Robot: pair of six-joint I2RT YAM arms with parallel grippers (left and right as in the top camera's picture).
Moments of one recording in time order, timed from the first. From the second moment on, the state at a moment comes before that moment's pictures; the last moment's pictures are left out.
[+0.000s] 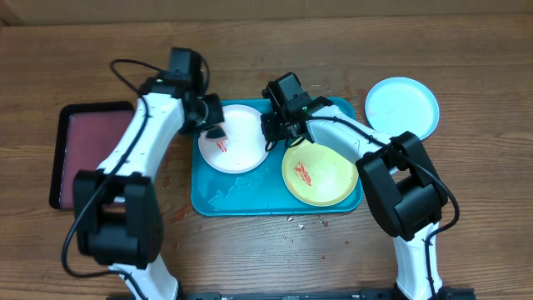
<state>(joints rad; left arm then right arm) -0.15 1.90 1.44 -0.81 0.14 -0.39 0.55 2.17 1.50 -0.42 -0.21 0.31</state>
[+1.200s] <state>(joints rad) -0.25 2.11 1.61 -0.89 0.04 -0.49 0.55 2.17 1.50 -0.43 -0.20 0.33</state>
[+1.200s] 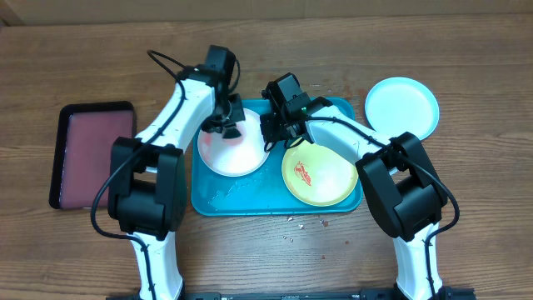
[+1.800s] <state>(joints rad) -0.19 2.11 1.74 -1.29 -0.29 -0.65 0.55 2.17 1.50 -0.45 -0.21 0.33</state>
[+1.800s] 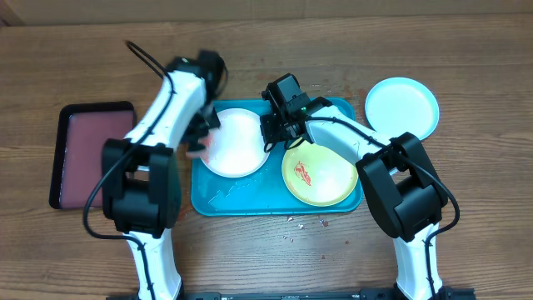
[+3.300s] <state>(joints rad) 0.41 1.73 1.84 -1.35 -0.31 -0.83 0.77 2.04 1.59 -0.47 1.04 -0.16</state>
